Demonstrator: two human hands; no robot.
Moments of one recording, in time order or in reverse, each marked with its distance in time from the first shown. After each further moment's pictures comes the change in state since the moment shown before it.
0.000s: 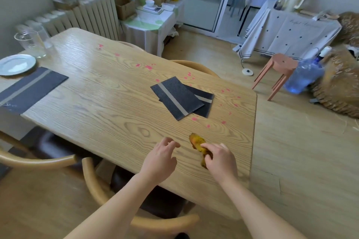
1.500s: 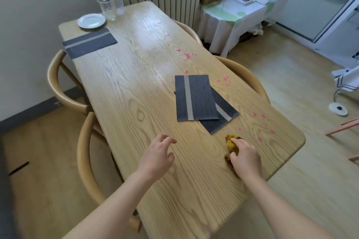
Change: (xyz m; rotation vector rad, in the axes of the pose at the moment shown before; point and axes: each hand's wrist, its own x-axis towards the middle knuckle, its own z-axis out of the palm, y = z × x) left_hand 0.079 0.081 0.076 -0.093 0.301 -0.617; right_hand 0.201 0.157 -0.005 -0.086 -0.297 -0.246
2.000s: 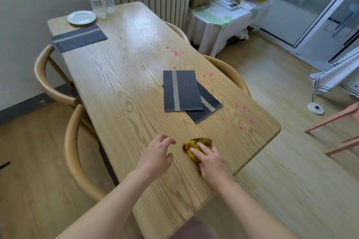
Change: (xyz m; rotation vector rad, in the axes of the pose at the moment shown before) left_hand -0.039 0.028 0.029 -0.006 -0.006 0.072; right_hand -0.073 -0.006 0.014 -0.242 -0.190 -0.382
